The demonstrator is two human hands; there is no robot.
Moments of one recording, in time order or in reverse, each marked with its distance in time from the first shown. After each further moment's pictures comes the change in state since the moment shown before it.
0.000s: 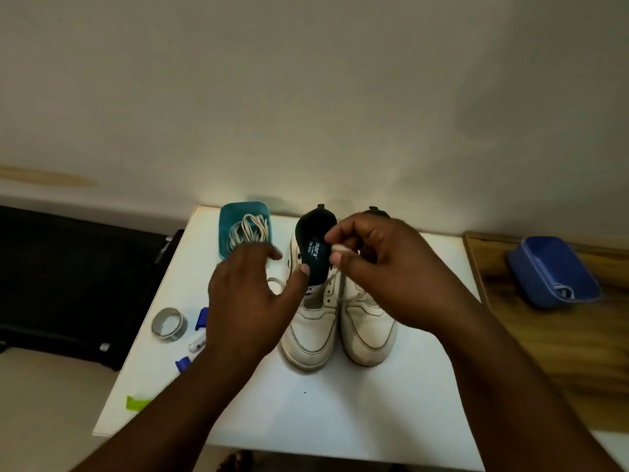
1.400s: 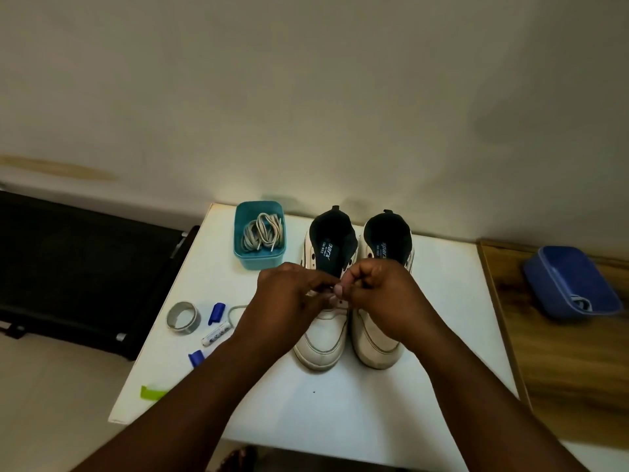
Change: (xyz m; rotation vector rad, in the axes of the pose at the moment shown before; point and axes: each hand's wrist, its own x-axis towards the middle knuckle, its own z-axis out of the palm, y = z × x) left_hand 0.007 -0.017 0.024 -0.073 -0.274 0.265; right_hand 0.012 0.063 0.045 0.082 -0.024 0.171
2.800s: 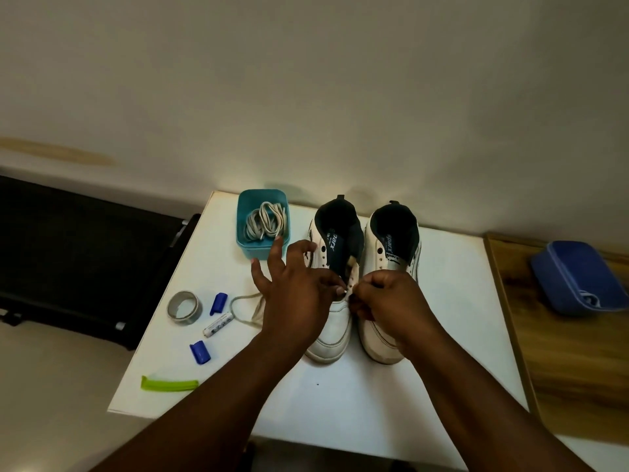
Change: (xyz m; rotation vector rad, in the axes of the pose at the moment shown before) left_hand 0.002 0.003 0.039 0.191 0.078 -0.323; right_hand 0.001 0.029 0.025 0.222 0.166 0.295
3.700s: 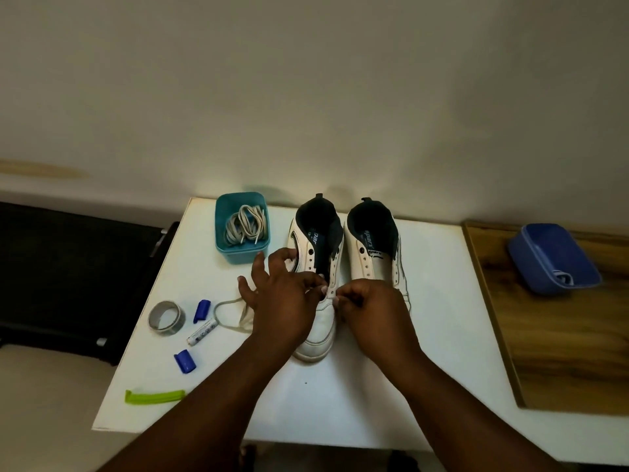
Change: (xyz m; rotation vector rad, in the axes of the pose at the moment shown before) left_hand -0.001 0.004 0.009 -0.004 -0.127 -0.120; right_hand -0.012 0.032 0.003 -0.394 0.141 -0.268
